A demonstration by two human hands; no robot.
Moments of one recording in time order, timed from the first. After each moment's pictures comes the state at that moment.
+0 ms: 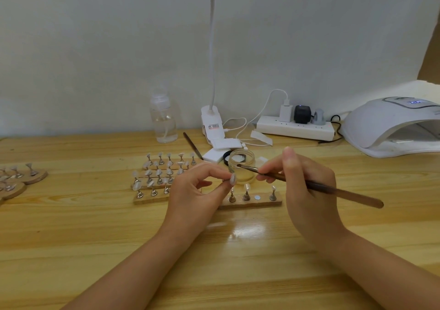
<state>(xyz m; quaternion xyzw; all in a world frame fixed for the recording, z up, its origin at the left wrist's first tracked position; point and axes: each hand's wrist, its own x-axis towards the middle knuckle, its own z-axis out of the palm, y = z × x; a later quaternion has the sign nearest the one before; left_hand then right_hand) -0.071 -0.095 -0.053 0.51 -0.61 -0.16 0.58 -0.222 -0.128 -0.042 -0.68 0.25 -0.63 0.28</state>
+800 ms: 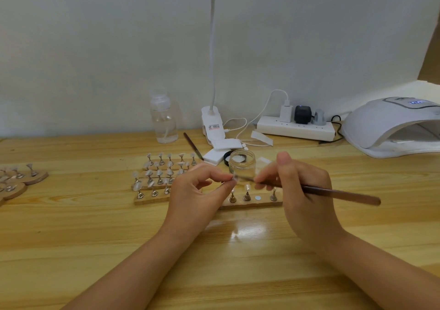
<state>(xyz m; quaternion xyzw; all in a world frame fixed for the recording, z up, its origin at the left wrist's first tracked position) -0.072 -0.095 -0.051 0.53 -0.59 -0.17 0.58 -0.220 -0.127 -0.043 -0.71 0.23 -0.61 0.28</state>
